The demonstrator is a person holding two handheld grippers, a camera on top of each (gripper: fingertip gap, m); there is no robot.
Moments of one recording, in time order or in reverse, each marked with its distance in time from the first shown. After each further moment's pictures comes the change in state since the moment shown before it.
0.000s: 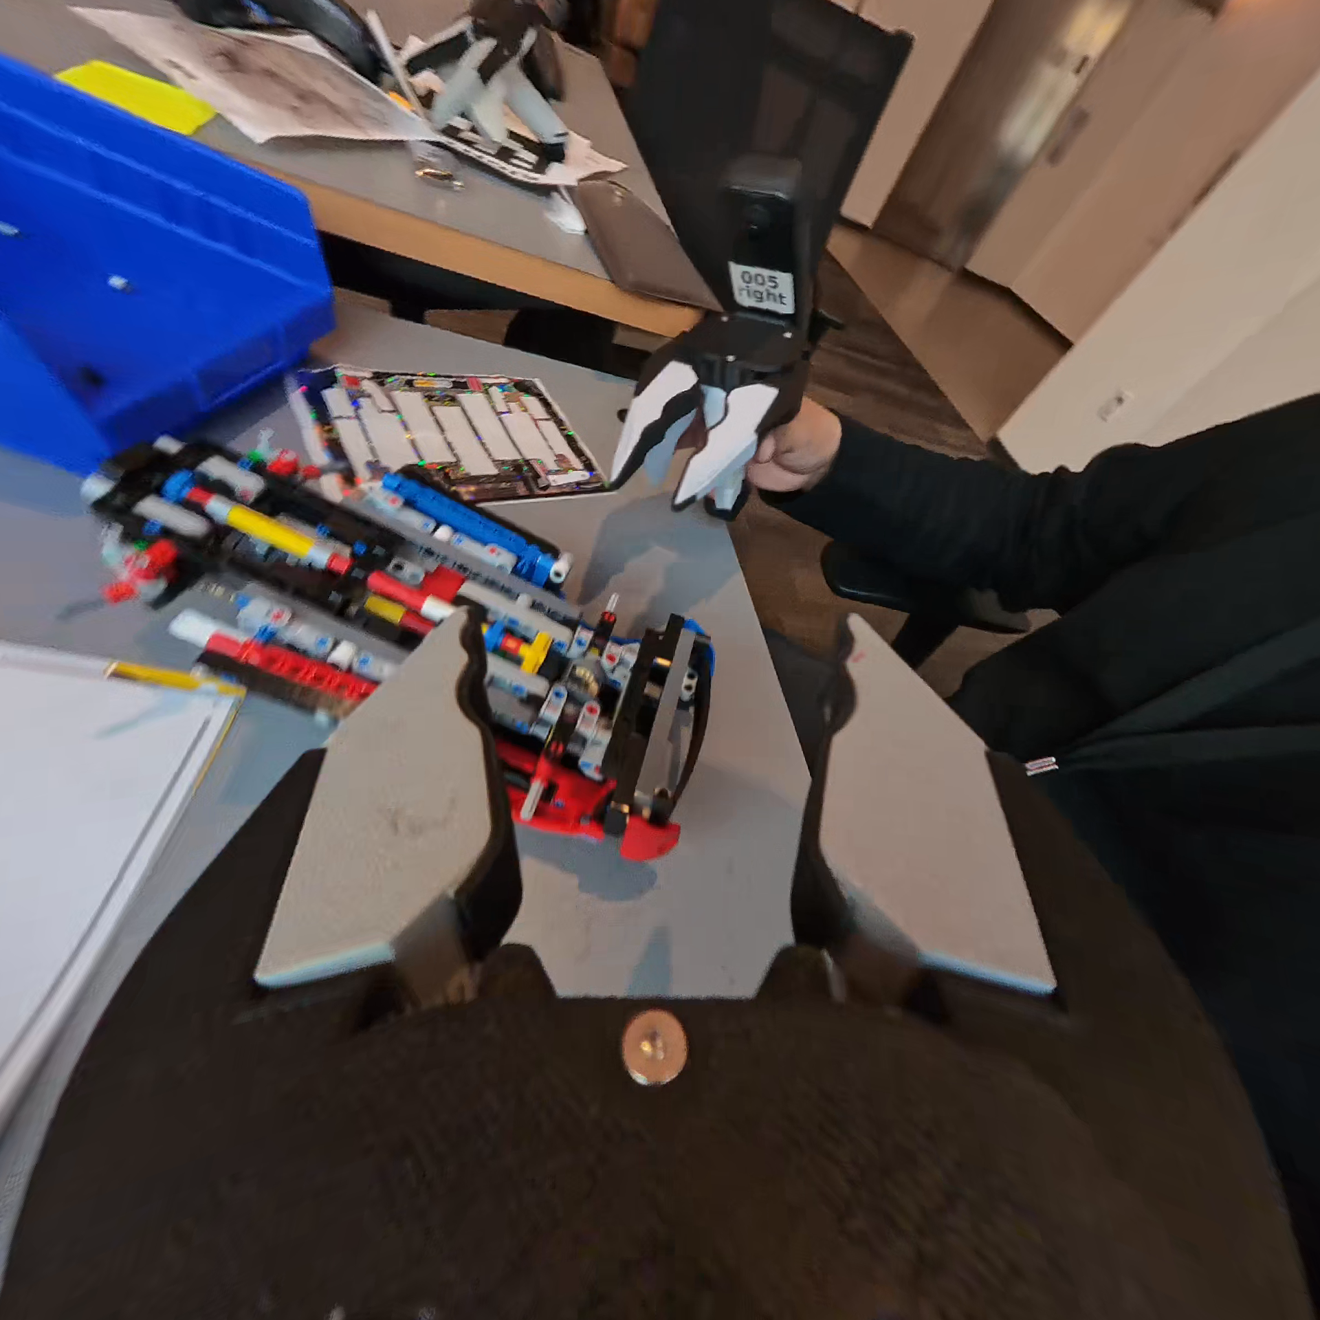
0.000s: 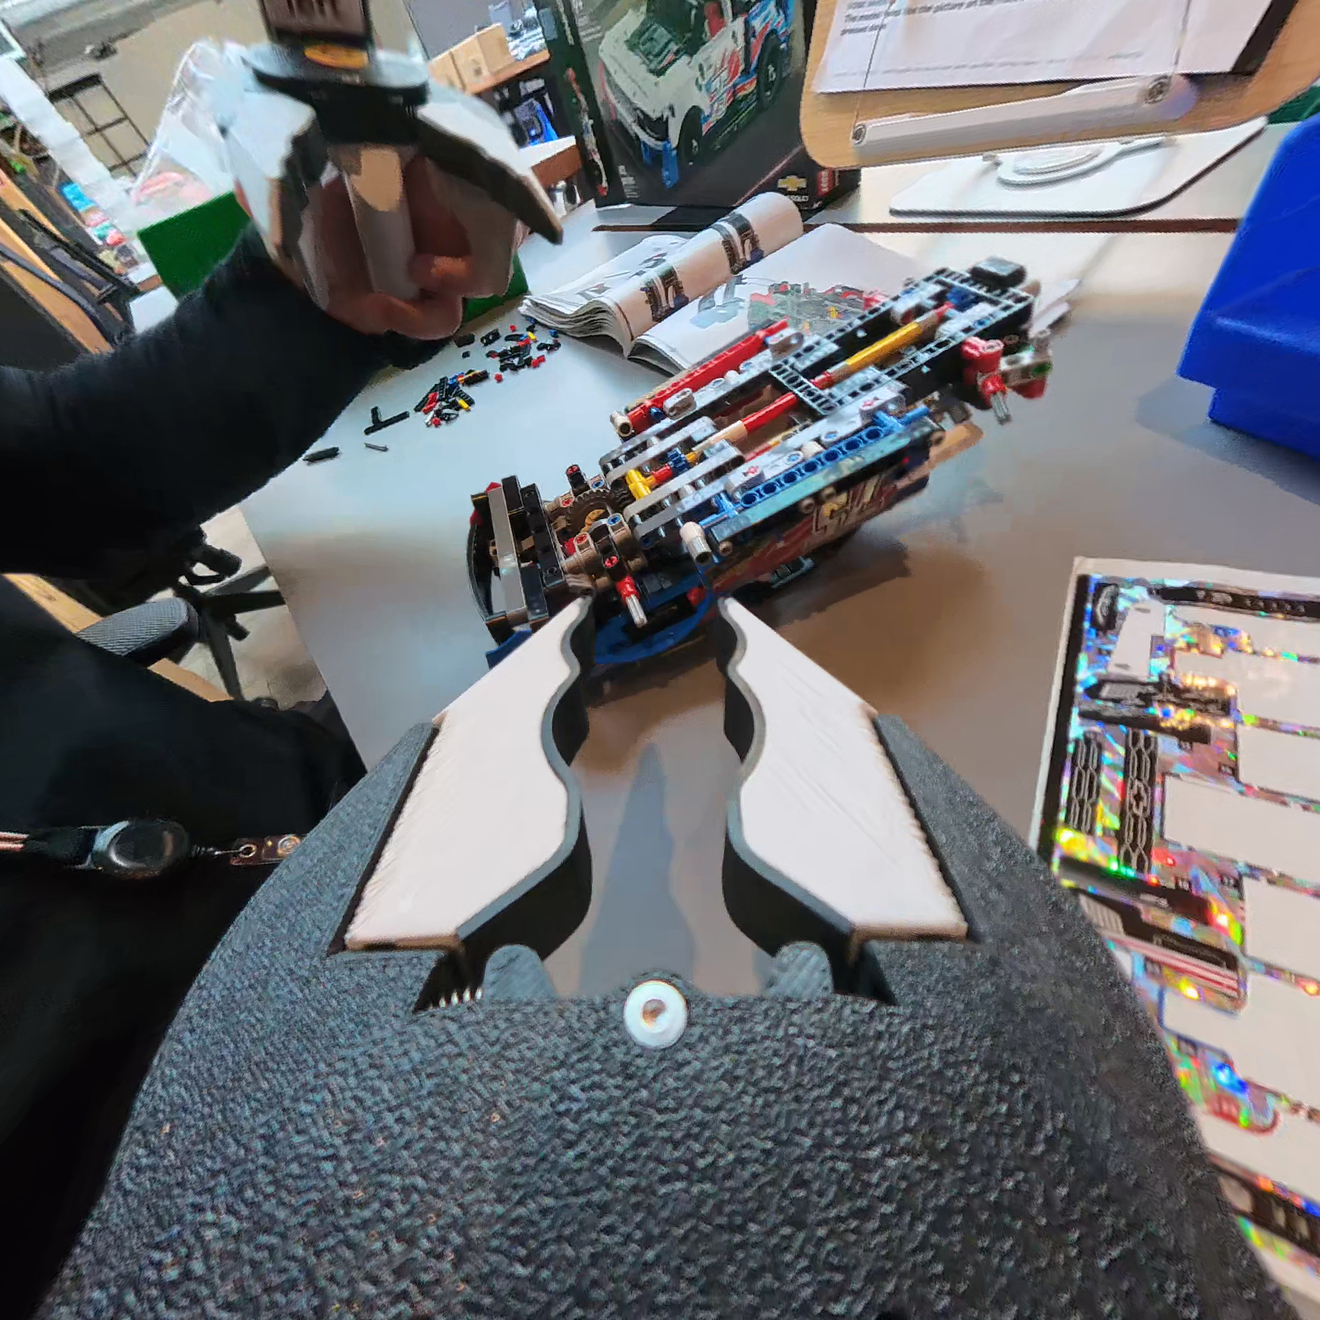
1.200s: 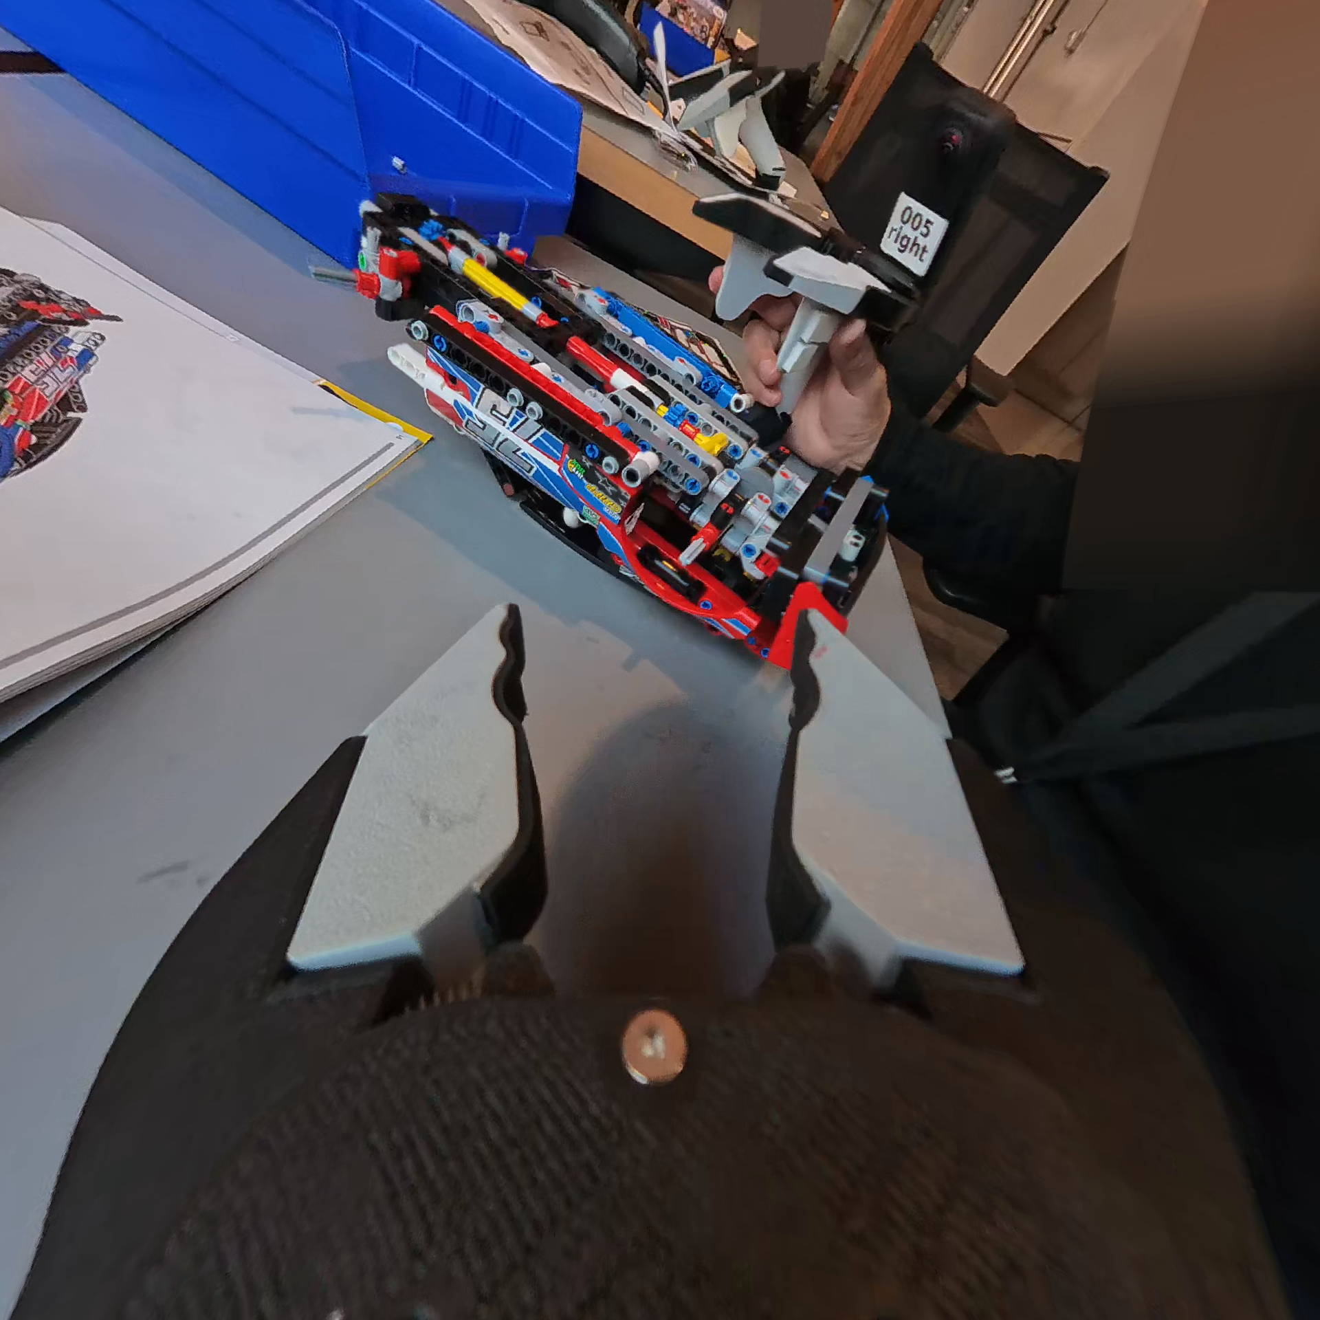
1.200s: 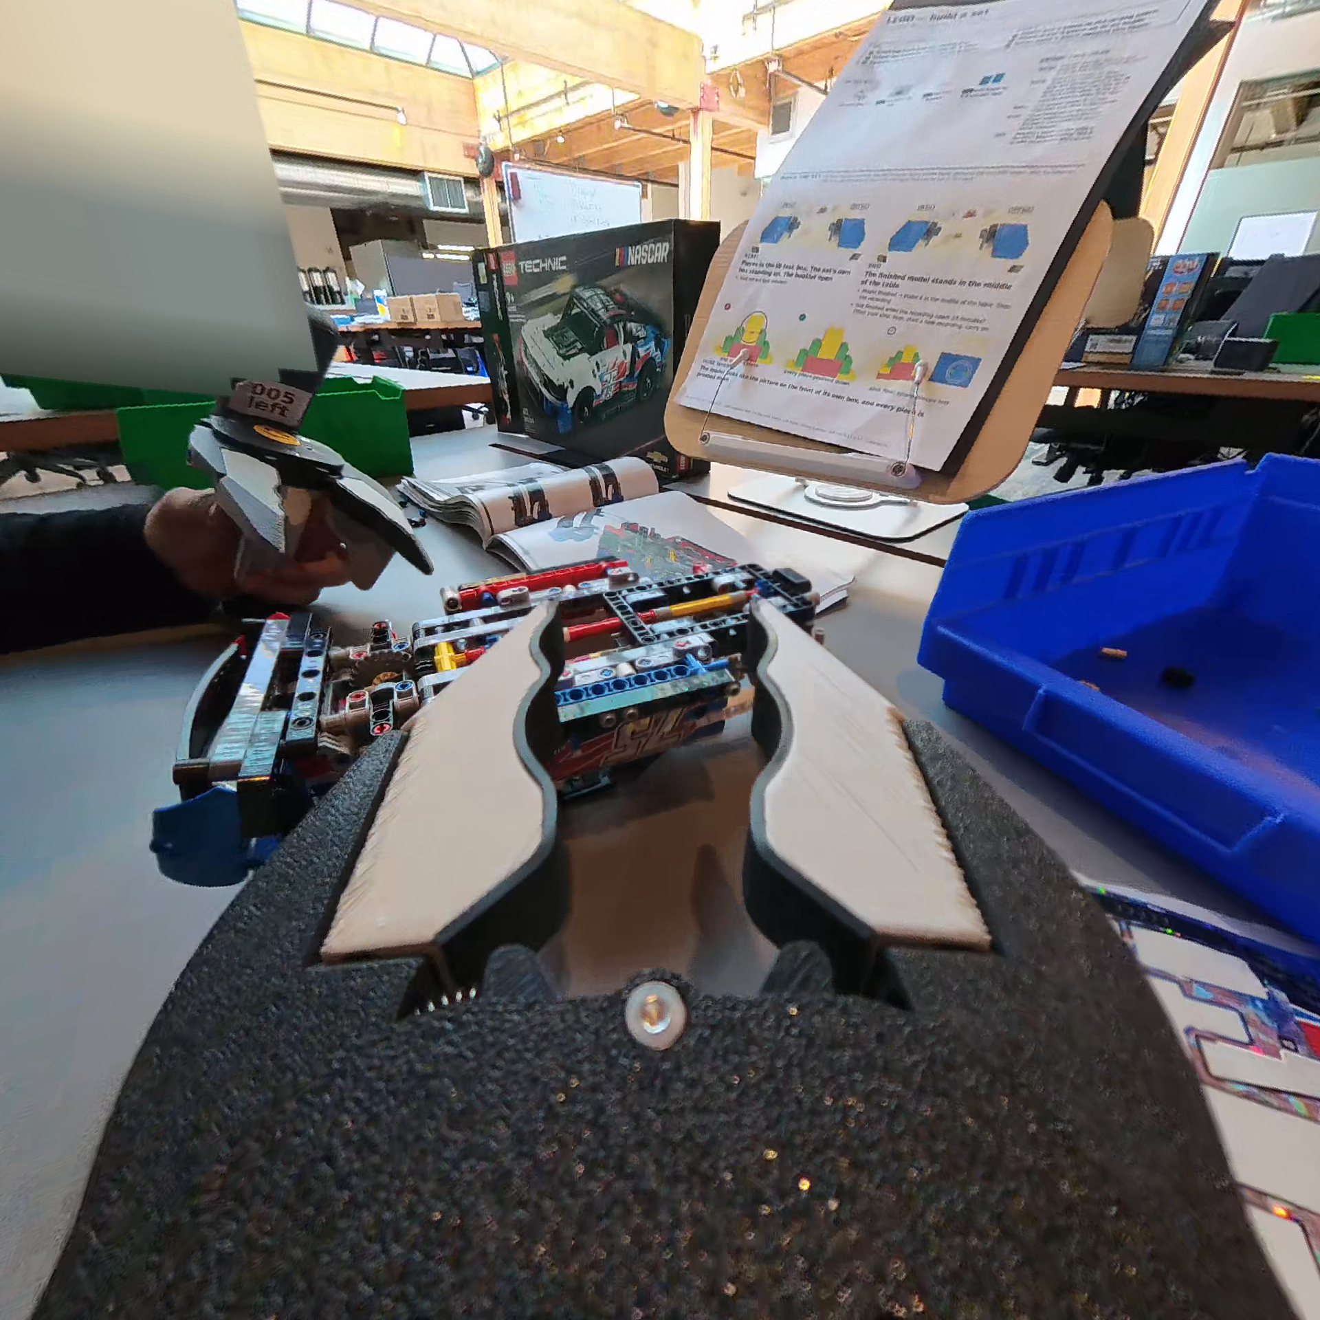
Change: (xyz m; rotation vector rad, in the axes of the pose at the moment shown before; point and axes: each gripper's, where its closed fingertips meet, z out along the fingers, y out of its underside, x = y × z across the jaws) left arm -0.056 0.092 -0.038 0.135 -0.210 -0.156; right arm 0.061 -0.058 0.029 0.336 0.135 -0.265
